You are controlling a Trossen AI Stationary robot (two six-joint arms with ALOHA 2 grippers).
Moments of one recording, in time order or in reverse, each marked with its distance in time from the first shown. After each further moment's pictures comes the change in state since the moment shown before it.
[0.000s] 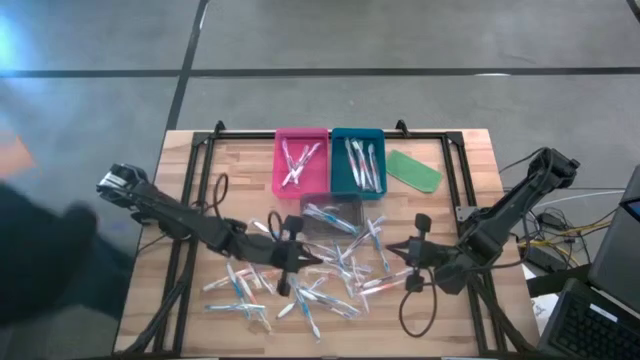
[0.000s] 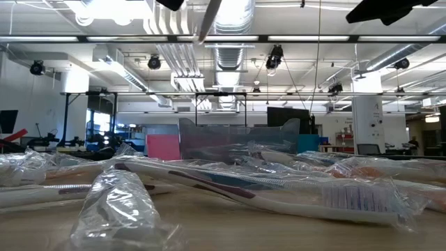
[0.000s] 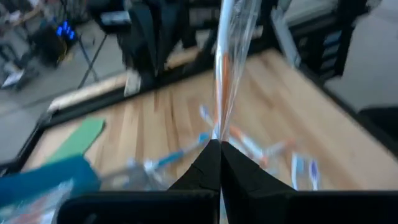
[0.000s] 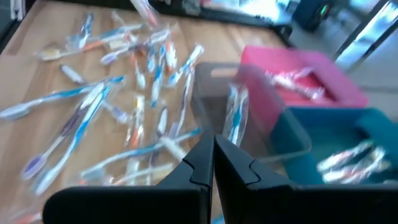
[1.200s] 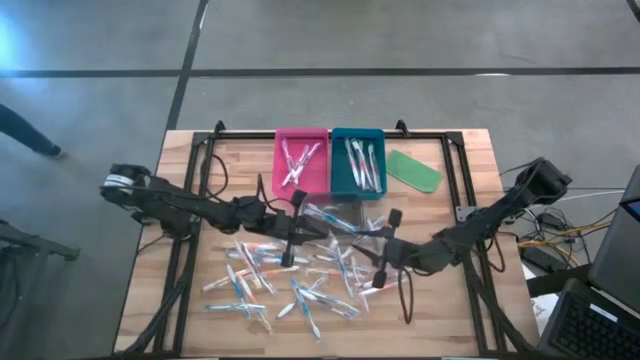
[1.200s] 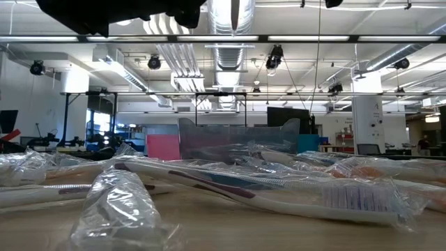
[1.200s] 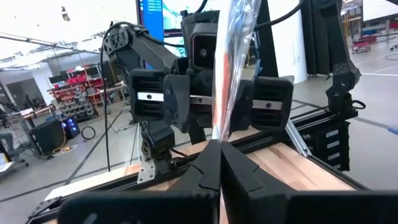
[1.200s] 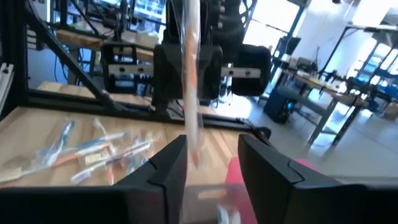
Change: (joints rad) left arm 0.245 0.031 -0.242 0.714 0.366 0.068; right arm -0.190 0.227 -0.078 1.048 -0.038 -0.669
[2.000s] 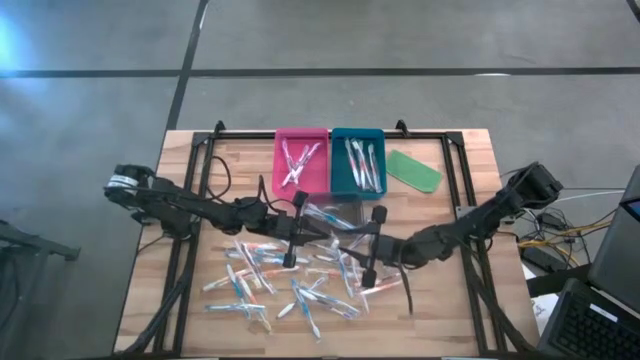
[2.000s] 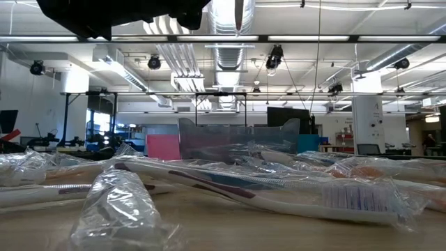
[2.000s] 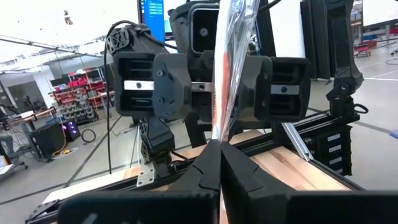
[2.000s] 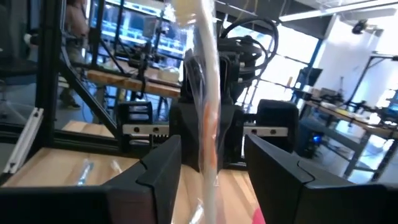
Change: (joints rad) left arm 0.000 0.035 0.002 0.054 0.000 -0.006; right arm -0.095 0.090 0.061 0.195 -0.230 -0.075
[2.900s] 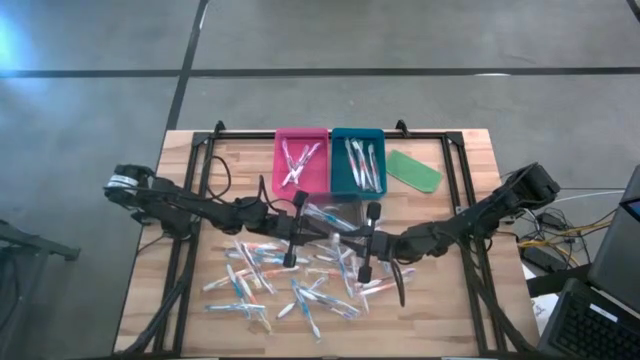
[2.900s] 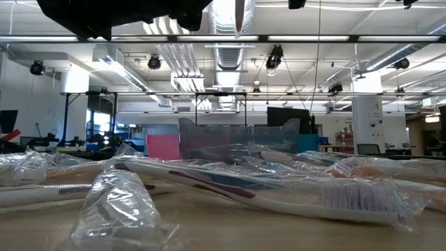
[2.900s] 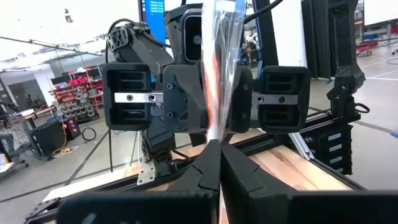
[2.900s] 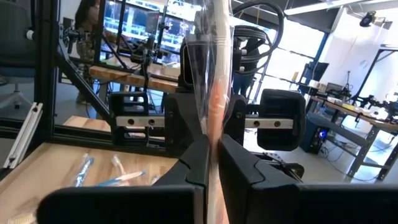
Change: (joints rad) left arm 0.000 0.000 0.000 -0.010 0.000 -0.005; right arm -0.051 0.020 0.000 -0.005 -0.057 0.030
